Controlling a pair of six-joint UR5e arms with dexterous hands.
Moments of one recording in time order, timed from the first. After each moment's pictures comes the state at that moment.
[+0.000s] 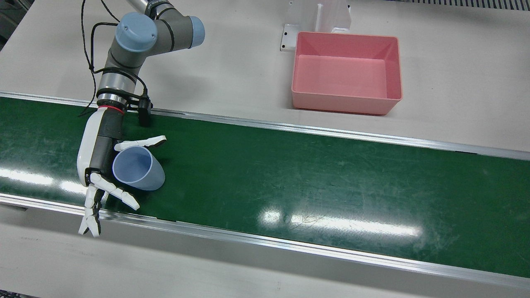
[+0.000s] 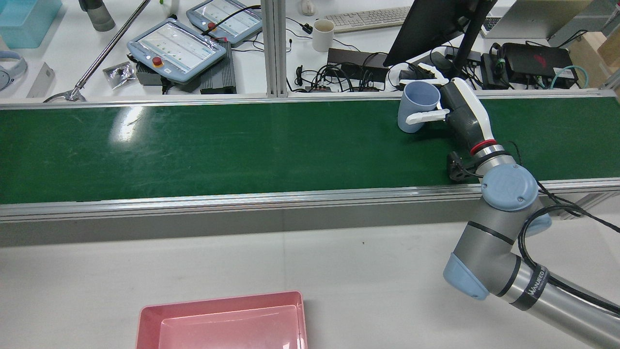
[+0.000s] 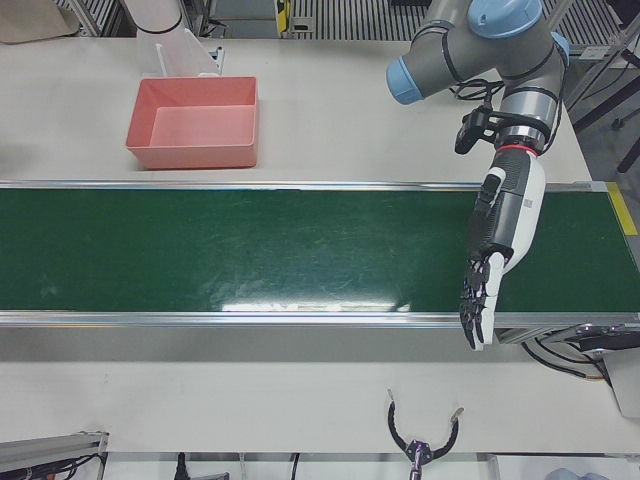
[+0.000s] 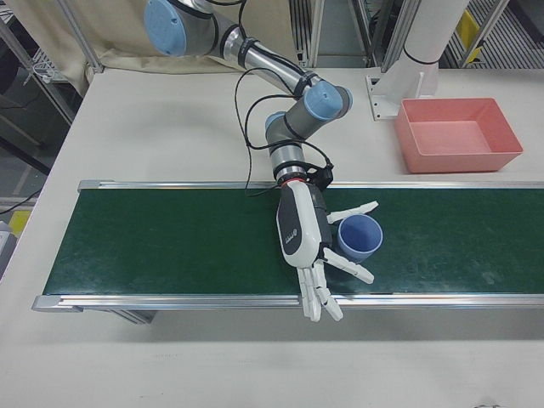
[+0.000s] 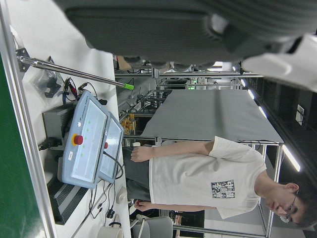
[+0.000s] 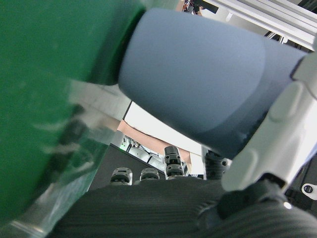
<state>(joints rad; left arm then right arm) -1.42 -1.75 -1.74 0.26 1.79 0.00 0.78 -1.20 1.72 -3.51 -0.87 -0.50</state>
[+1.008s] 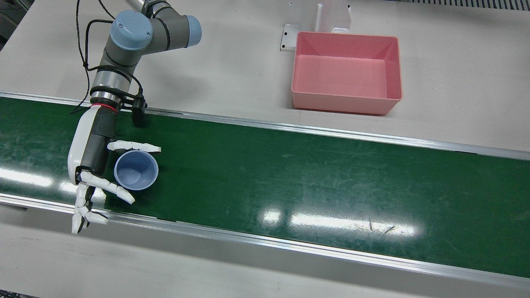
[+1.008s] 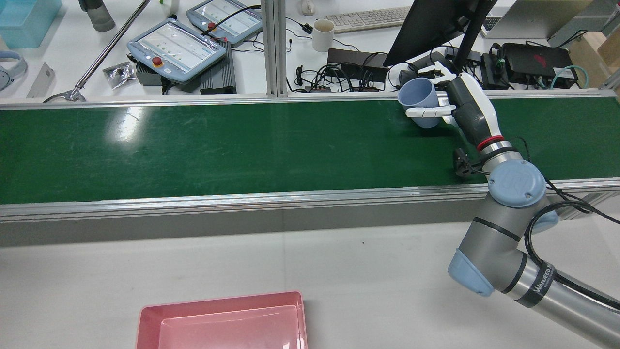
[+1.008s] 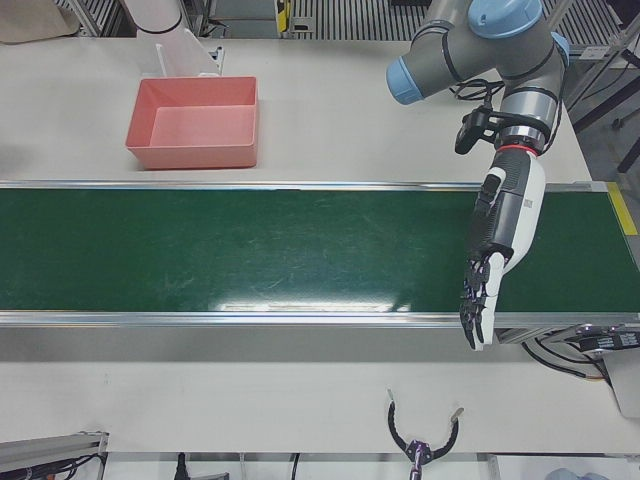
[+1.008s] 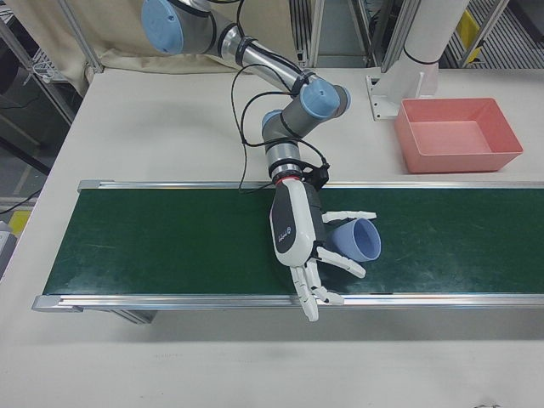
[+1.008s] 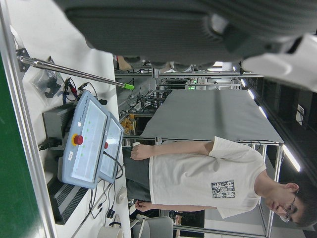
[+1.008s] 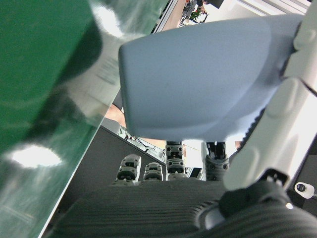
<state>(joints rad) -1.42 -1.75 -1.74 0.26 1.79 0.00 0.80 -1.21 1.74 -3.52 -0.86 -0.54</state>
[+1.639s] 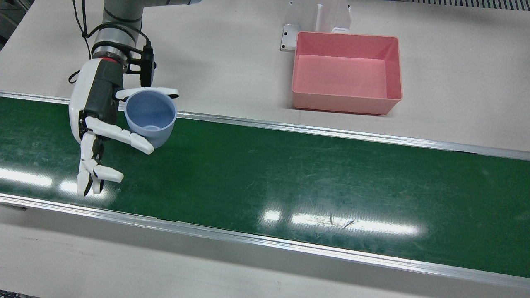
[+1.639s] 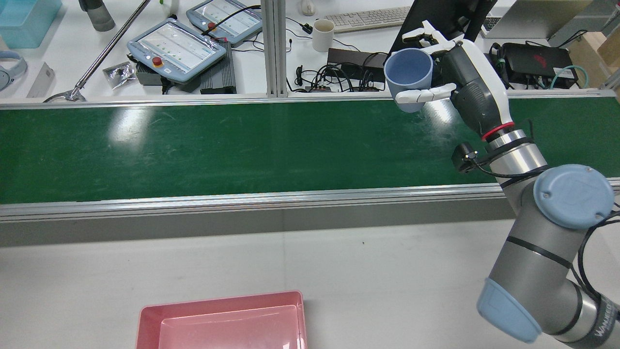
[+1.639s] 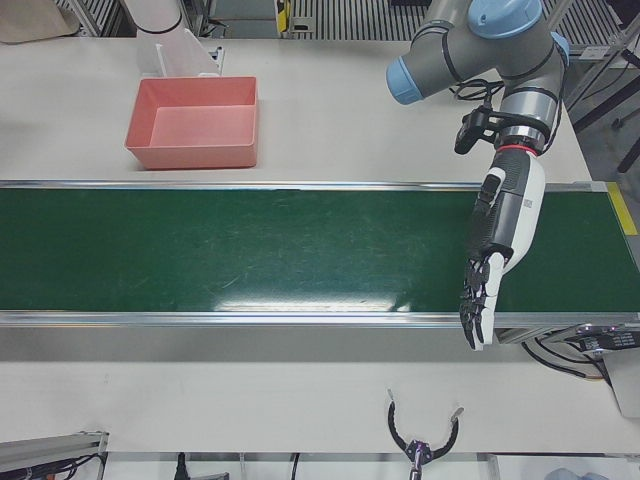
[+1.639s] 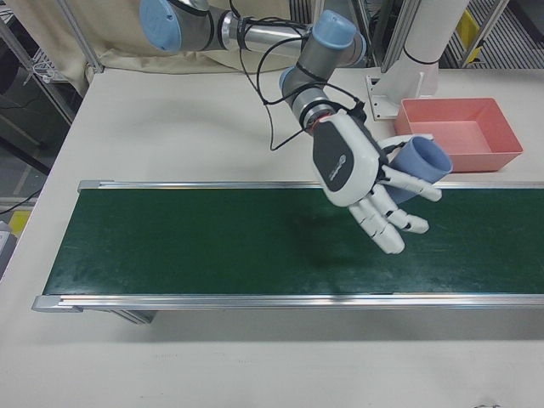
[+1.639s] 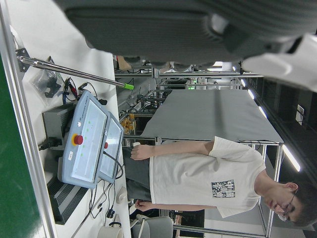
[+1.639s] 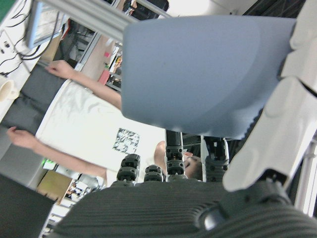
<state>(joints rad) -1.42 -1.75 -1.74 0.26 1.79 0.00 0.77 -1.24 2.08 -3.52 -0.87 -0.70</state>
